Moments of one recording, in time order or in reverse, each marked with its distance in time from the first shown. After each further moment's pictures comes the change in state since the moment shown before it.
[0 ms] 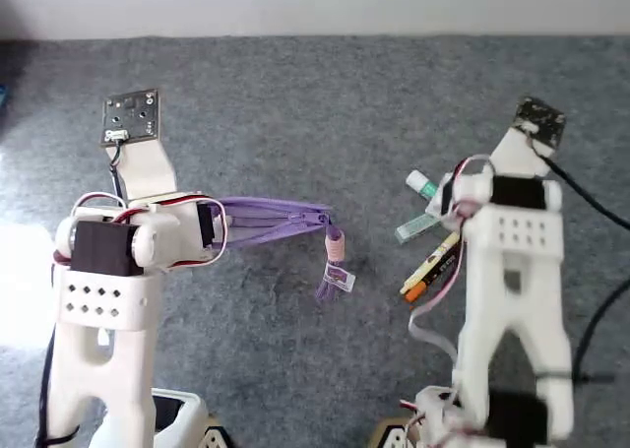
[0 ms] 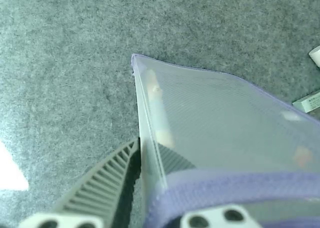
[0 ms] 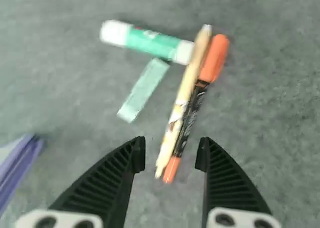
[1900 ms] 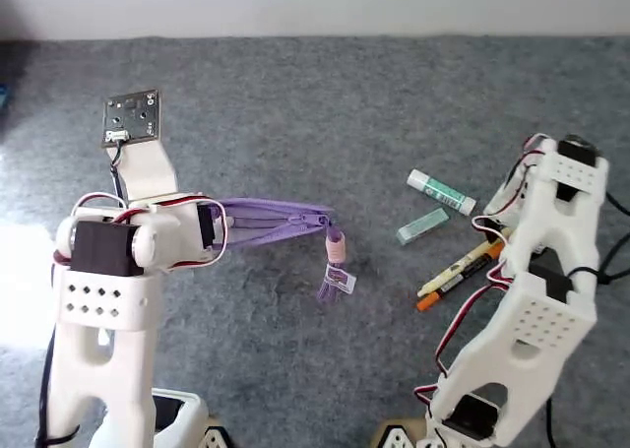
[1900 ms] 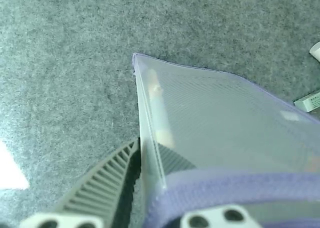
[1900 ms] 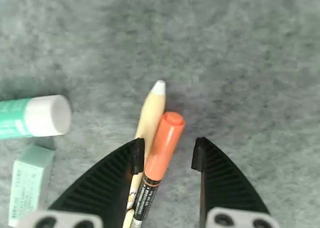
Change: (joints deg) left arm 0.0 0.0 0.0 0.4 0.0; right arm 18.0 49.8 -34.9 6.1 8.4
